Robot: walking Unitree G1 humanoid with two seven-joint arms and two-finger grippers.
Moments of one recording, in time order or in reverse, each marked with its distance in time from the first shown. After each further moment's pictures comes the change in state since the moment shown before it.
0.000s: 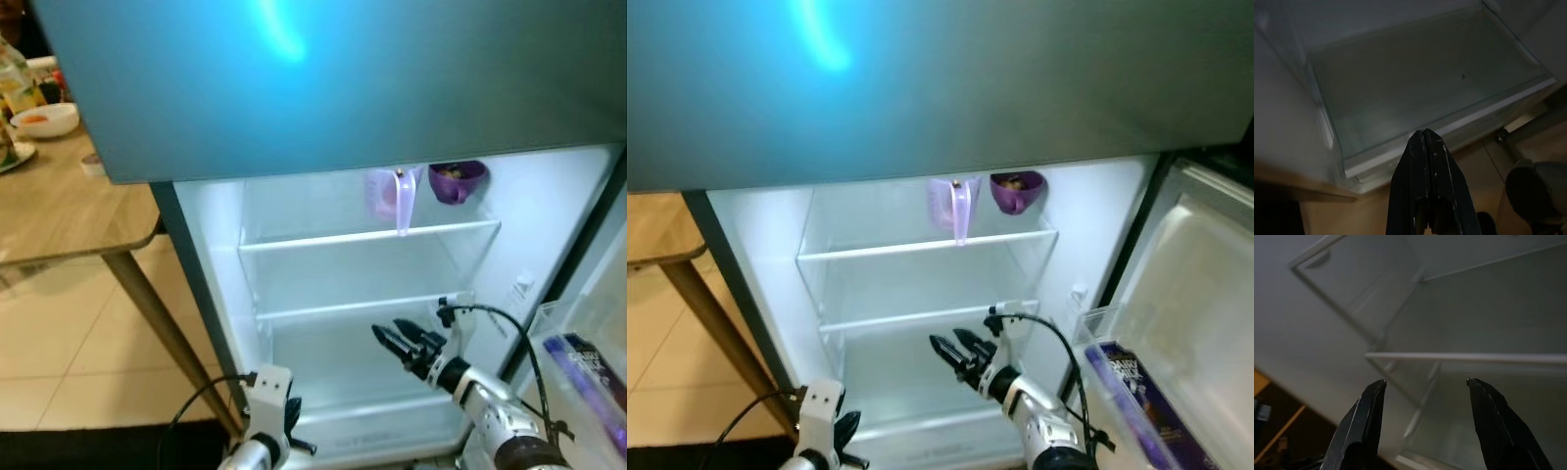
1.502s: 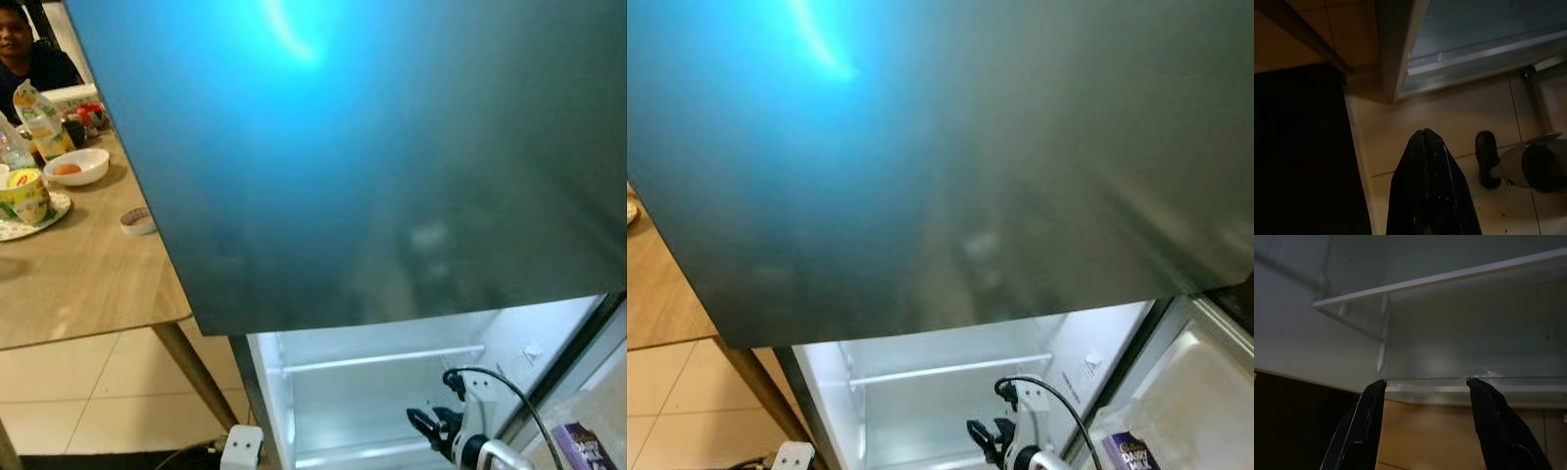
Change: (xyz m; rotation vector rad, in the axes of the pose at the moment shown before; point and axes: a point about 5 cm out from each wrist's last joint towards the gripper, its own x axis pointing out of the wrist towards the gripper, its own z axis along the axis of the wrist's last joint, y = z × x) left arm -0.049 0.018 -0.078 -0.120 0.358 0.141; right arm -0.064 -0.025 -0.089 0.095 0.335 -0.361
